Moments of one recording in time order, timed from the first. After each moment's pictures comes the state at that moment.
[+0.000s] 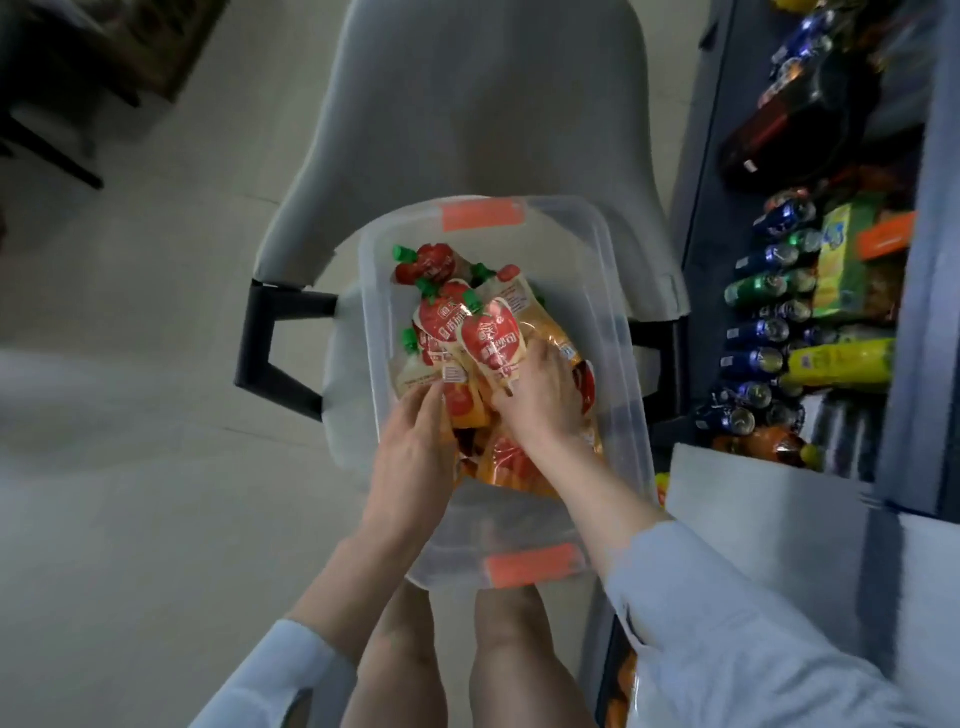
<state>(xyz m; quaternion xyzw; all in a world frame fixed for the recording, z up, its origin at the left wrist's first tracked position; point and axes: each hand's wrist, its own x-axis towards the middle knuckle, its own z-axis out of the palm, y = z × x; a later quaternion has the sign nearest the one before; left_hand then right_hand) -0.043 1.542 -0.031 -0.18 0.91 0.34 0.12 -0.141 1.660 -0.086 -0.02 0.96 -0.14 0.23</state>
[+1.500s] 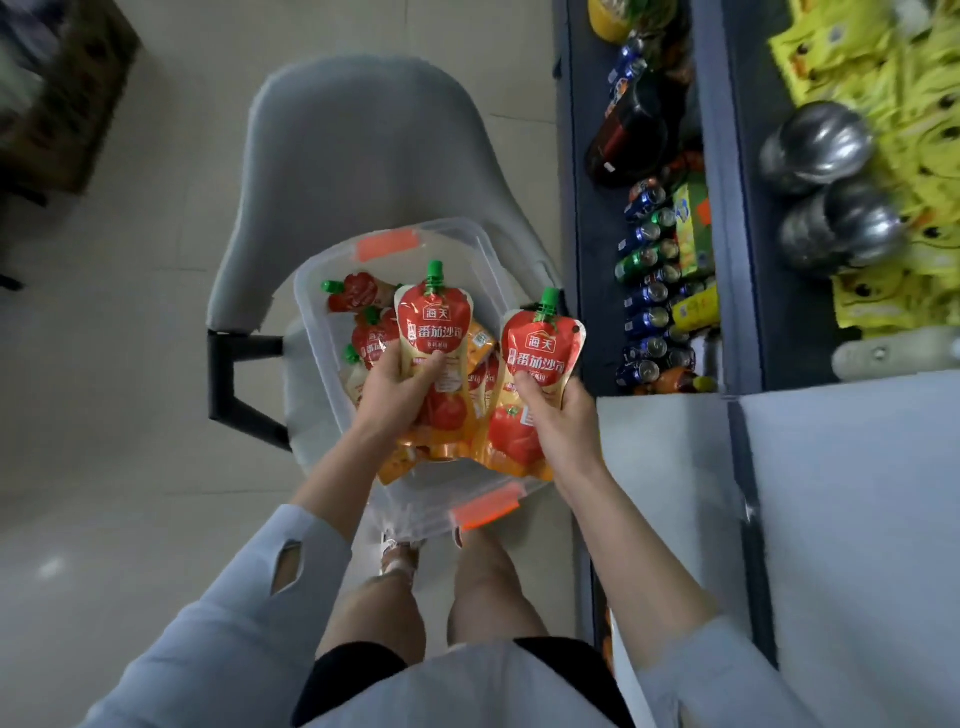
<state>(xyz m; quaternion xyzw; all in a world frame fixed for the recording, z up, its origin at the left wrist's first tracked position) -0.089 1.555 0.030 -0.28 0.66 0.66 0.22 -0.063 1.735 0.054 0.30 0.75 -0.56 0.17</state>
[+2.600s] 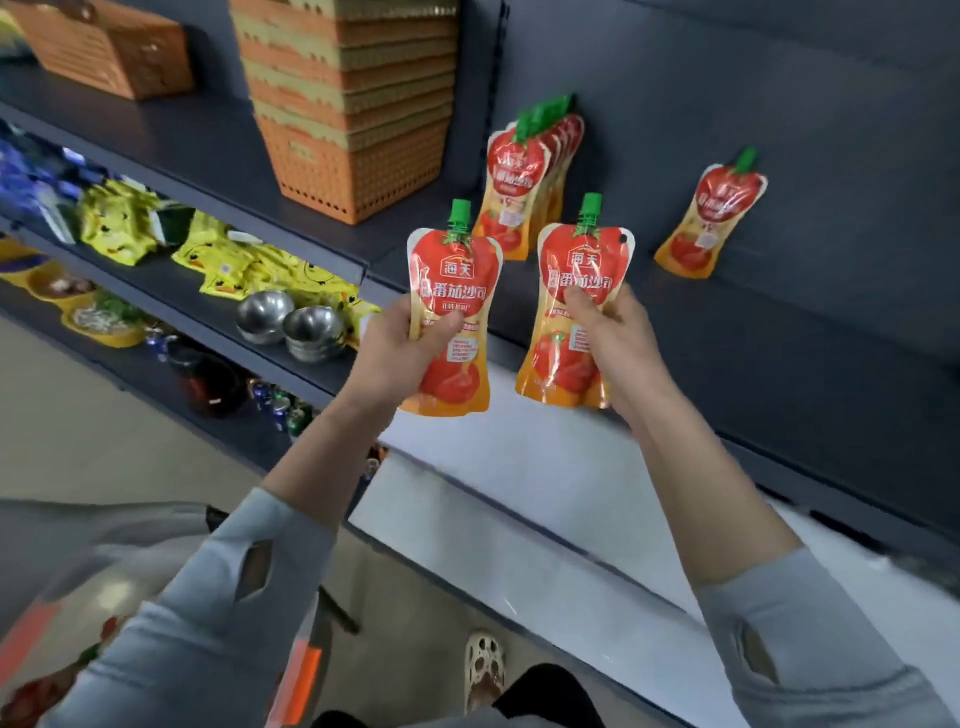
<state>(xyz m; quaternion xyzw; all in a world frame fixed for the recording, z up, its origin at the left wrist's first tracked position) 0.011 1.859 0.350 0.37 0.63 0.61 0.30 0.186 1.975 0.383 0.44 0.64 -0.52 -0.37</state>
